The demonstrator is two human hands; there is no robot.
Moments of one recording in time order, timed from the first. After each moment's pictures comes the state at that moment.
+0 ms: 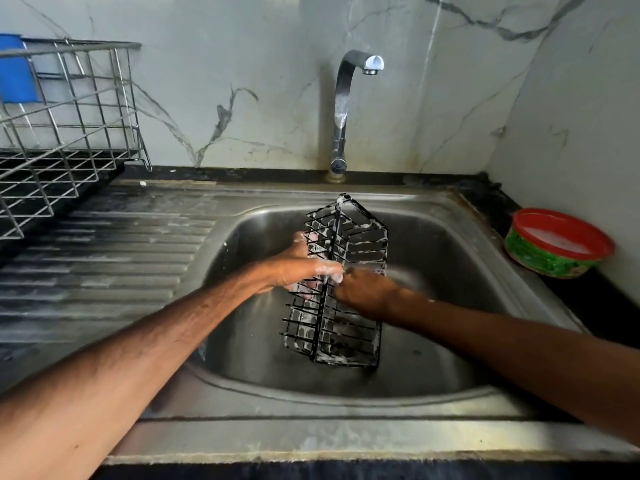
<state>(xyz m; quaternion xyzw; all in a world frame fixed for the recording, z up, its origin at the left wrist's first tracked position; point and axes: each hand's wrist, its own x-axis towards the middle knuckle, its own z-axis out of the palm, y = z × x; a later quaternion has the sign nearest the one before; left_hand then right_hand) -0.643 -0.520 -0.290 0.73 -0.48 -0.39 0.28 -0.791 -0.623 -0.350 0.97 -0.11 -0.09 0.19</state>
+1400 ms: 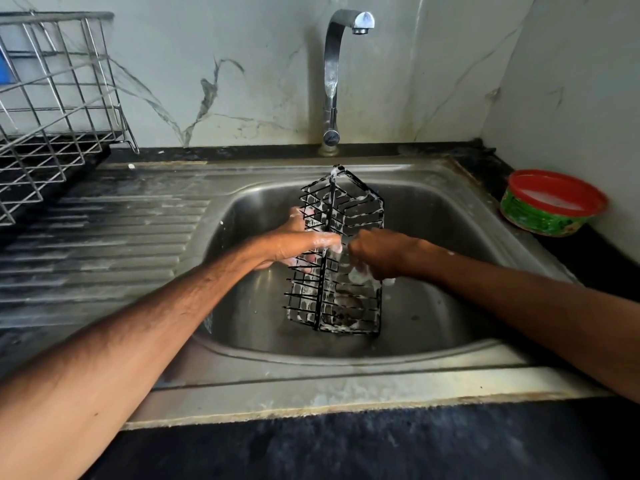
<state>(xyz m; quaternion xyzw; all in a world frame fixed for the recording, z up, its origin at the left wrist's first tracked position) -0.646 -0.518 -0.288 0.73 -0.47 -0.40 0.29 -0.806 -0.643 -0.322 0.98 -0.16 -0.10 0.05</state>
